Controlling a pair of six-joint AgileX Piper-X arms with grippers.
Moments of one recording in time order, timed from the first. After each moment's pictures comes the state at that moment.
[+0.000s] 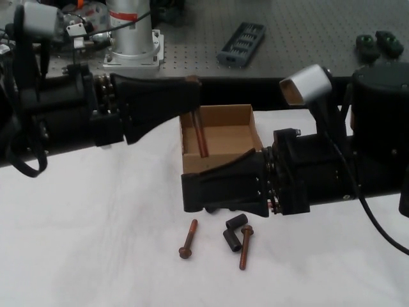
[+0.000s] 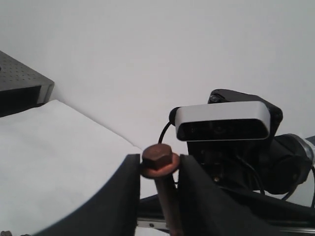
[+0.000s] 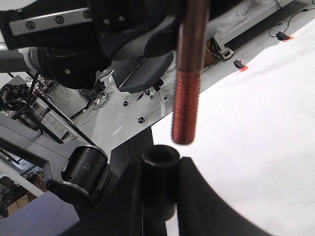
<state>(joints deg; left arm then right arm) -19.0 70.4 -38.2 -42.2 55.3 -29.5 41.1 75.7 -40.2 -15.1 -55.5 24.2</state>
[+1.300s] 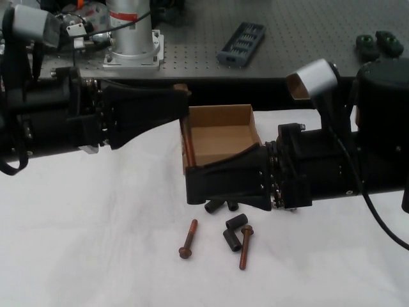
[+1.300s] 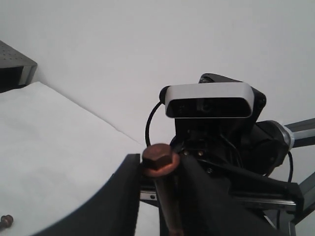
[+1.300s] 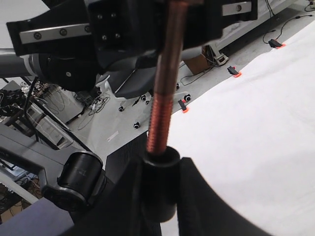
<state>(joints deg) -18.5 70.4 -38.2 -40.5 61.1 -31.5 40.3 75.5 -40.2 -16.0 -54.8 24.7</state>
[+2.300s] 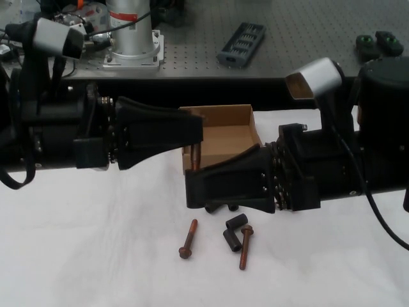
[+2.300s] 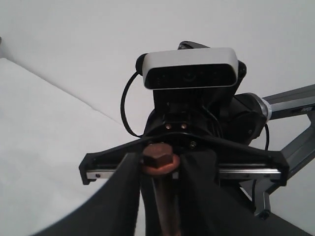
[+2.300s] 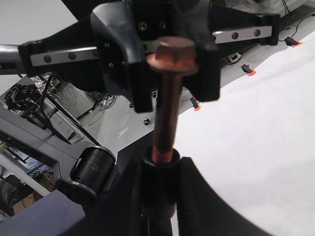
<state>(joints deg) -21.1 70.5 -38.2 -37.3 65.7 -28.9 40.3 75.2 -40.2 -16.6 -57.0 25.0</state>
